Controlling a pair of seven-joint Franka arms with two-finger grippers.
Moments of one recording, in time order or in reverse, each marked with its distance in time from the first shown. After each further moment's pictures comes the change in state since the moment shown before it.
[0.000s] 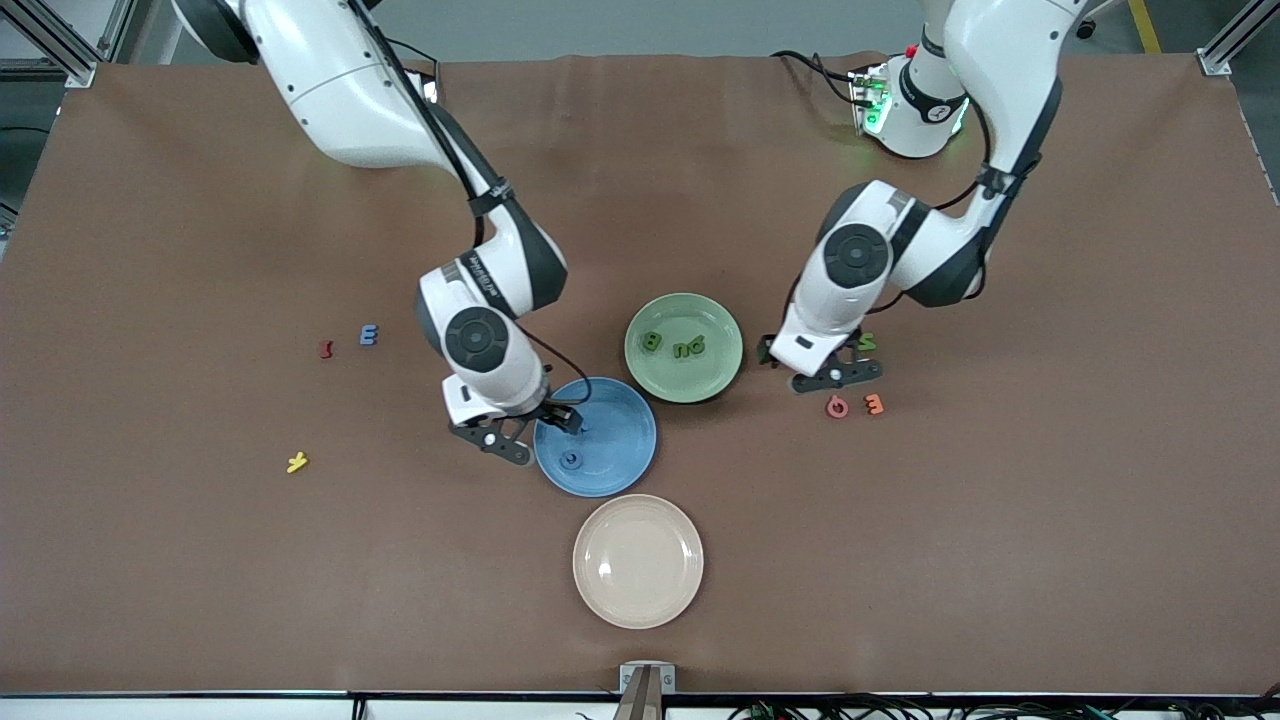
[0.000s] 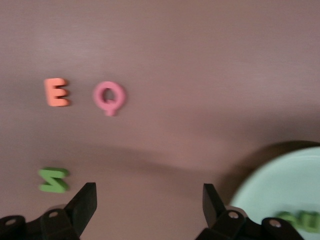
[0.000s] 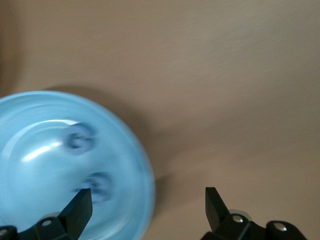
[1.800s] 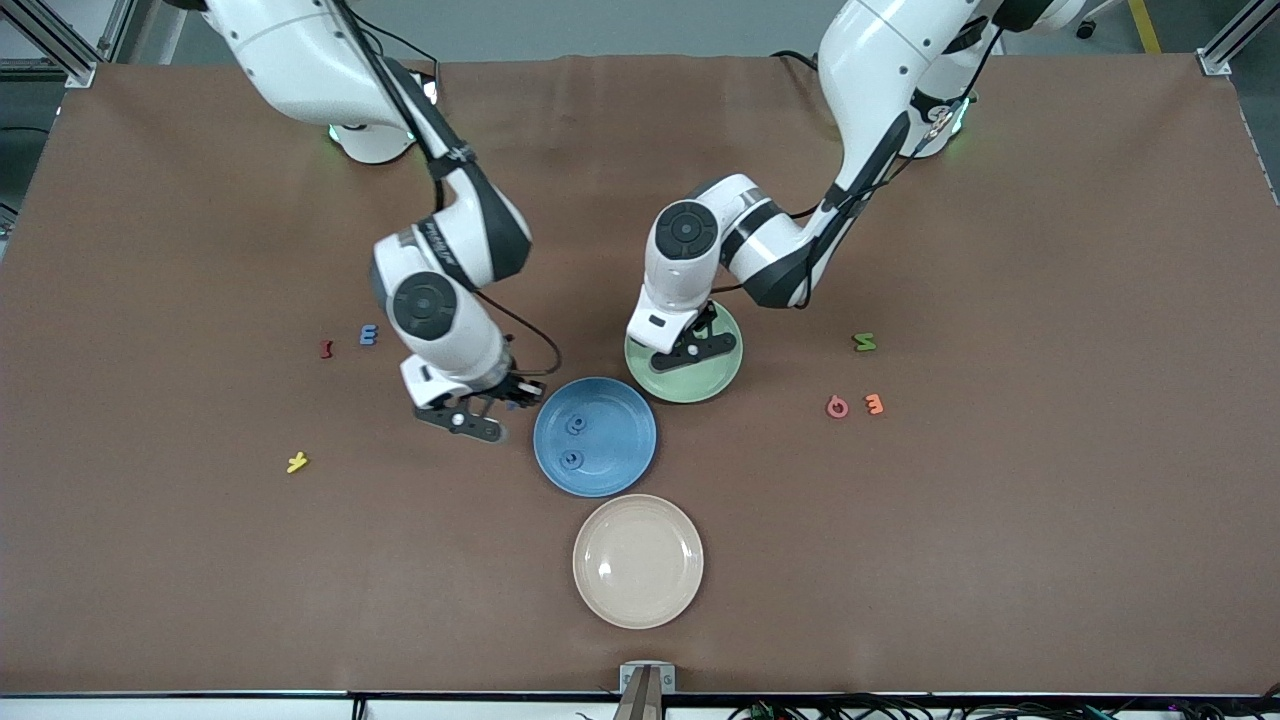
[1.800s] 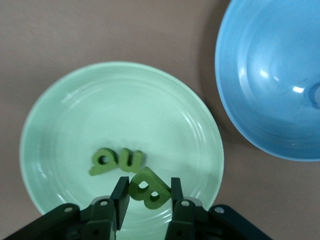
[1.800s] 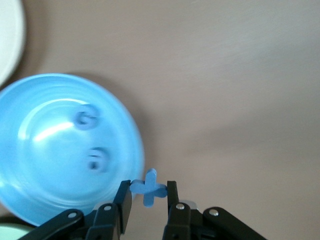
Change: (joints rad) left arm -0.349 0.299 -0.013 0.423 -0.015 -0.080 -0.416; right arm 0.018 -0.071 0.024 -0.039 0.003 0.019 -0.017
